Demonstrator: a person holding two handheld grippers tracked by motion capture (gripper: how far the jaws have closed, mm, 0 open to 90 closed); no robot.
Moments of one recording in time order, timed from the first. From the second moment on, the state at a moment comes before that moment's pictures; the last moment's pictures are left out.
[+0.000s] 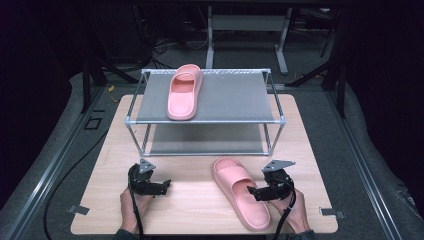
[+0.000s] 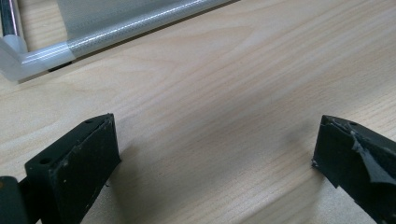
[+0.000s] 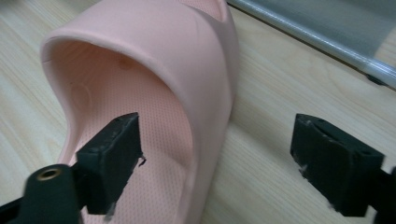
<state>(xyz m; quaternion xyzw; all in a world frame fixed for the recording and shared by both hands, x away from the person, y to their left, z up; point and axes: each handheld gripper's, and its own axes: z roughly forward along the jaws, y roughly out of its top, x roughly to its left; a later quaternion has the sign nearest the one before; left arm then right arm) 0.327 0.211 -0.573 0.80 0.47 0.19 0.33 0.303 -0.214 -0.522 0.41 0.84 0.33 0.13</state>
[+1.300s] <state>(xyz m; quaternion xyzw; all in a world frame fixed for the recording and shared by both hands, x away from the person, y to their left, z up) 0.327 0.211 -0.573 0.80 0.47 0.19 0.33 0.315 -0.187 -0.535 0.45 0.82 0.32 0.16</state>
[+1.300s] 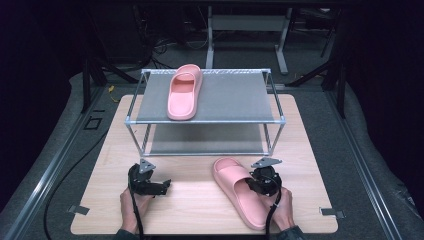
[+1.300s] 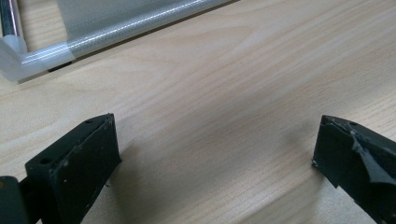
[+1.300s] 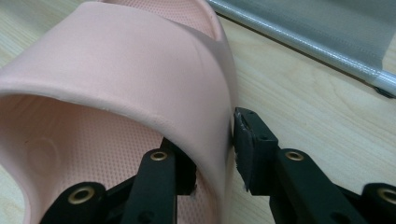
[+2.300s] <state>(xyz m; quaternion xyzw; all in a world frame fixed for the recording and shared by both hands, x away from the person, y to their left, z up) 0.327 0.211 -0.573 0.80 0.47 0.19 0.33 0.333 -0.194 -0.522 0.32 0.86 0.36 0.14</state>
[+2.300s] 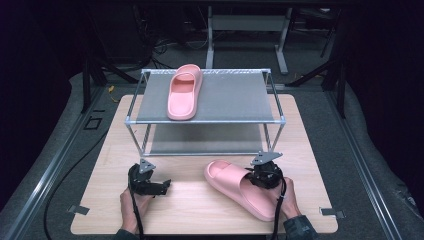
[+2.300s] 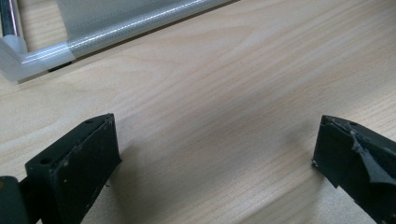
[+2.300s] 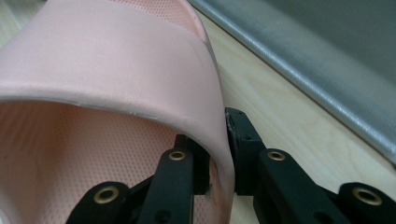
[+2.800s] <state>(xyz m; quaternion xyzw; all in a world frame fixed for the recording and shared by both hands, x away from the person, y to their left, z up) 0.327 0.211 -0.573 0.80 0.47 0.19 0.33 0.354 -0.194 -0.506 0.26 0.88 0.37 0.13</state>
